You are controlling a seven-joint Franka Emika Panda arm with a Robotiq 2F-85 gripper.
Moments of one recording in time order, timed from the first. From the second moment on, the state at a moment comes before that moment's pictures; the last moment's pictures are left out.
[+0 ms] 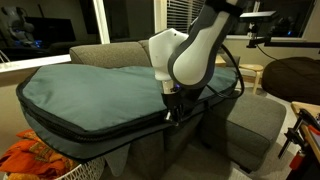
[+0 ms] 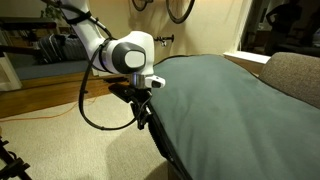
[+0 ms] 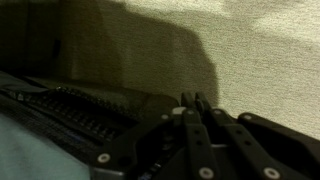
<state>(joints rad) 0.23 0.66 -0.13 -2.06 -0.09 2.59 0.22</state>
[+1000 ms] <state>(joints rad) 0.34 0.66 -0.13 -2.00 -0.19 2.56 0.38</state>
